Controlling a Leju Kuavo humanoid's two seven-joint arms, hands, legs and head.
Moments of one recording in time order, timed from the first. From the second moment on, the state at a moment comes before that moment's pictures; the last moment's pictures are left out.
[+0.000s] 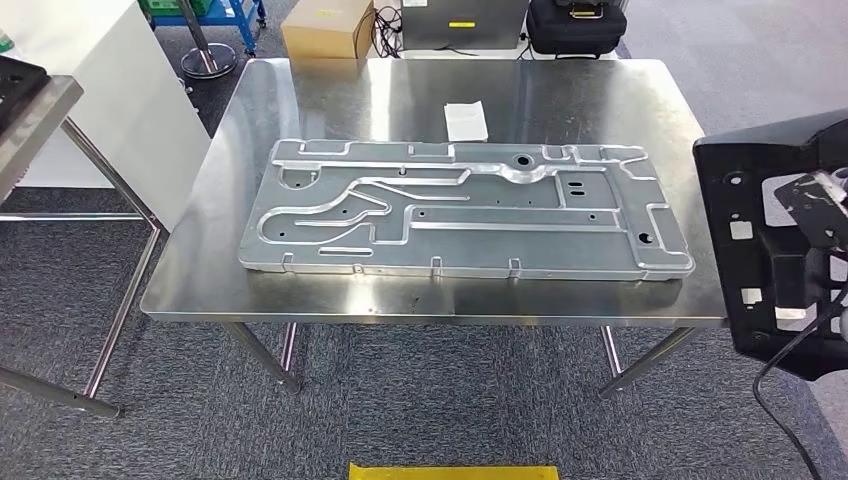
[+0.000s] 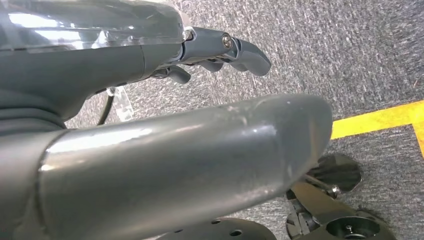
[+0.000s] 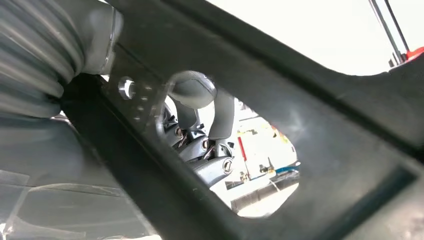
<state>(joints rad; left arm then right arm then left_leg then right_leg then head) -0.06 -0.08 0.53 -0.21 -0.88 0.07 -0.20 -0.48 -0.65 -0.14 -1.28 0.79 -0.20 0.04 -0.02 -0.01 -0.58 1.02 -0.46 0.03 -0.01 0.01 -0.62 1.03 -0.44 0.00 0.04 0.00</state>
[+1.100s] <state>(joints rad) -0.08 -0.08 0.59 -0.21 -0.95 0.06 -0.15 -1.56 -0.68 0.40 -0.60 1.20 0.03 0.25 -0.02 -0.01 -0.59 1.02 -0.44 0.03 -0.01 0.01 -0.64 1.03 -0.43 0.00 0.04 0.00</state>
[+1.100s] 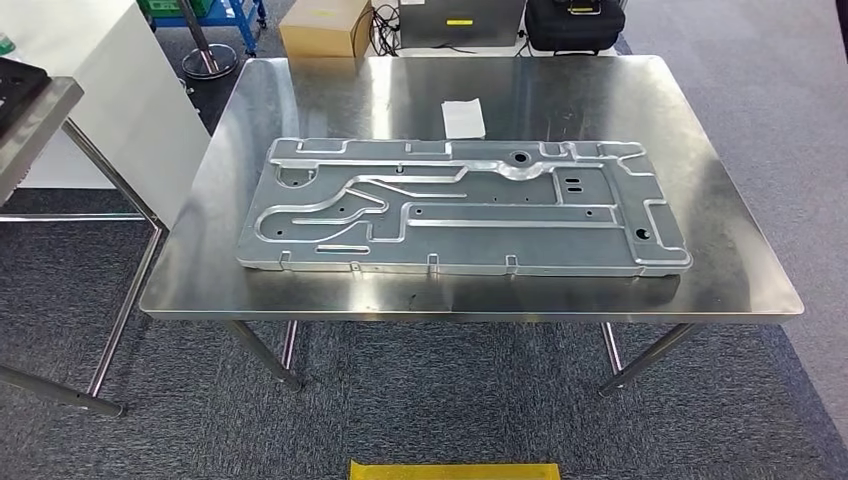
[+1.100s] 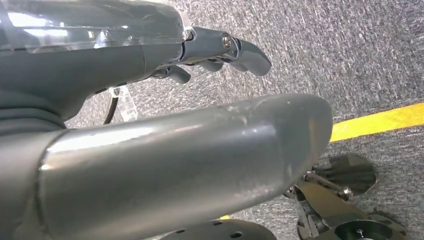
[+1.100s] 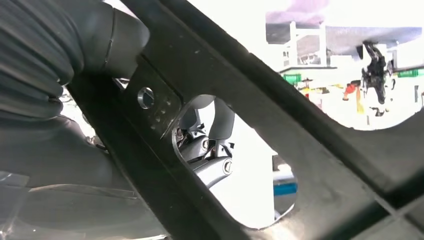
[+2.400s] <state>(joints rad) -0.05 -0.08 0.69 -0.21 -0.95 0.05 -0.12 -1.23 -0.84 0.41 -0.83 1.08 0.05 0.27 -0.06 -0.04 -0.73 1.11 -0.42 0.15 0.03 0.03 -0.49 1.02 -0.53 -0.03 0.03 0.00</state>
